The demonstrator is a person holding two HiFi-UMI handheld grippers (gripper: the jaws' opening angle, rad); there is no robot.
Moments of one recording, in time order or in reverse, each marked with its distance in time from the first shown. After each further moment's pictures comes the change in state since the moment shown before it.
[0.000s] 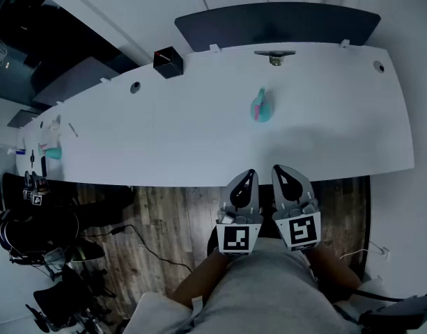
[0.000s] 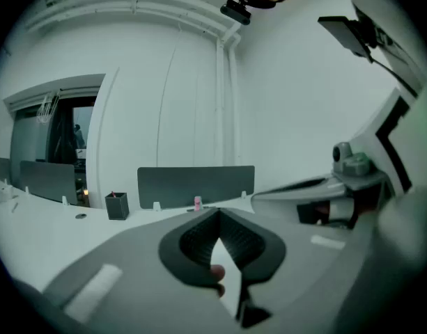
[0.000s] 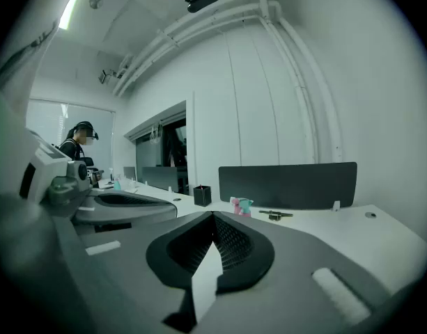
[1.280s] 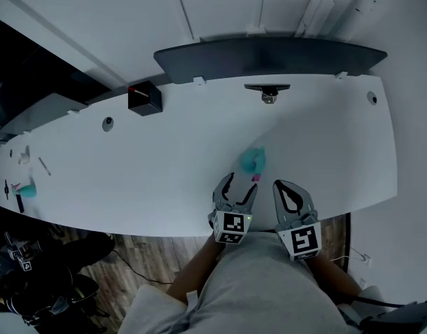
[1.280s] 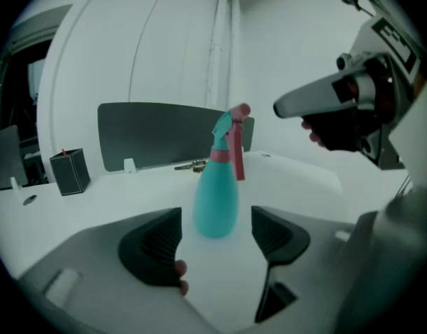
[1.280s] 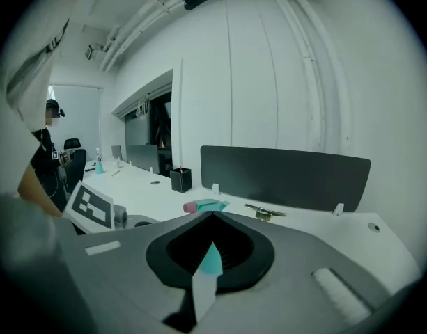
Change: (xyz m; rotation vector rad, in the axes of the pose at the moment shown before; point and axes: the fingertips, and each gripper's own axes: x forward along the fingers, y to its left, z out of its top) left arm 0.177 0.069 -0.110 -0.022 0.312 -0.206; right arm 0.136 -0.072 0.003 -0.045 0.185 -0.031
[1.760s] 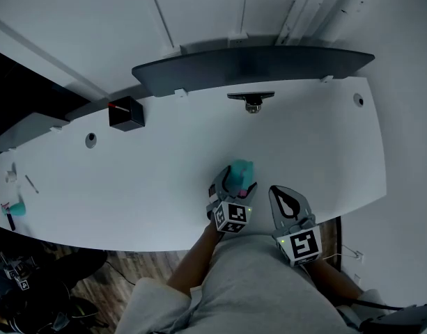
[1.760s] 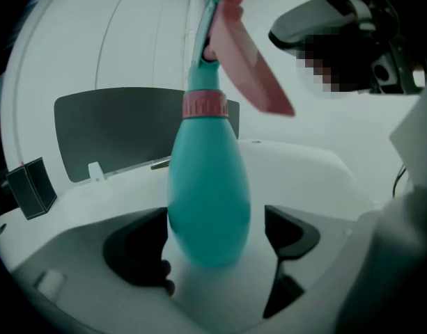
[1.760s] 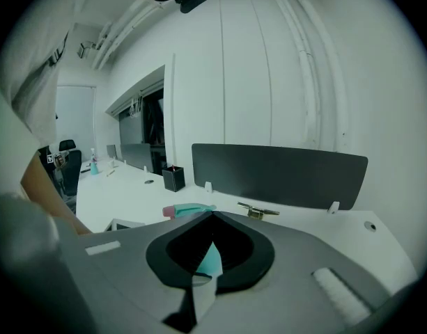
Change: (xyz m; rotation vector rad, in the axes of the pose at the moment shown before) left arm 0.084 -0.013 -0.011 0.164 0.033 -0.072; right arm 0.006 -0.030 0.006 0.025 0.036 -0.013
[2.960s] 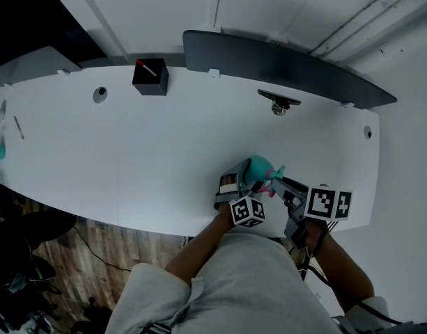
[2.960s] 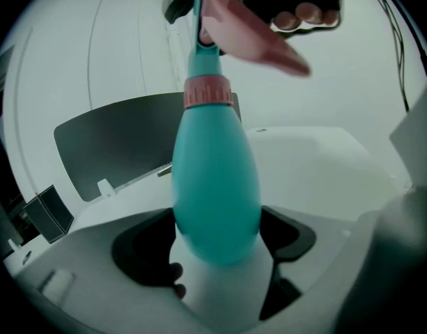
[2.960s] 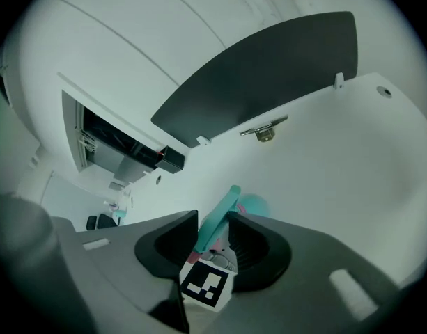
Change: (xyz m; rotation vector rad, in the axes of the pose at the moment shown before) left arm 0.013 -0.002 0.006 0.143 0.035 0.125; right arm 0.048 0.012 -0.019 0.728 0.594 0.203
